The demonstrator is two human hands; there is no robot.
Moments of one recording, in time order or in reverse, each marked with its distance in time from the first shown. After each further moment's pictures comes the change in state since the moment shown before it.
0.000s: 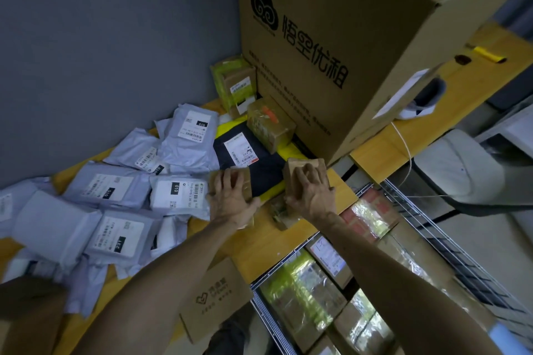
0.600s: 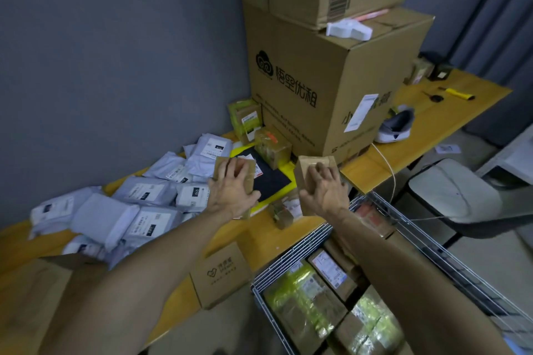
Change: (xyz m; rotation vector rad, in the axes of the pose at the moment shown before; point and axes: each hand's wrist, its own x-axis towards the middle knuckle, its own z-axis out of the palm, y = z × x) left_hand -0.111 0.023 -0.097 0.108 0.239 0.131; right_hand -0.113 0.015 -0.081 0.007 0.201 -0.066
